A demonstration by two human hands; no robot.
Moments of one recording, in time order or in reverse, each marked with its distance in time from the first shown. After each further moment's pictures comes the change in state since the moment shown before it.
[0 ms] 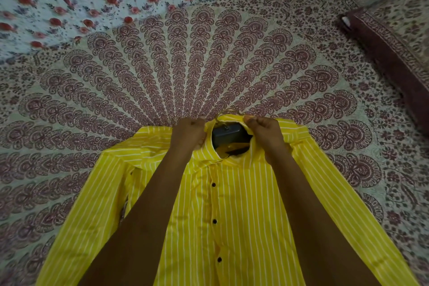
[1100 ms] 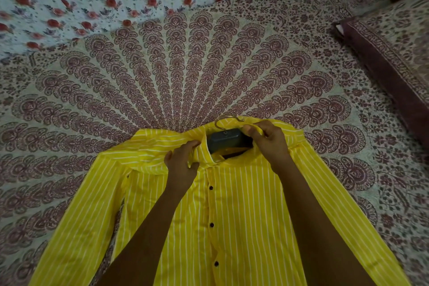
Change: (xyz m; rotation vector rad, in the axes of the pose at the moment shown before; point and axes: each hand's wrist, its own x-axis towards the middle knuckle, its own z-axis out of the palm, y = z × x) left_hand -0.009 -0.097 0.008 0.341 0.084 0.523; right_hand -0.012 0.000 -0.018 -0.203 -0.021 -0.153
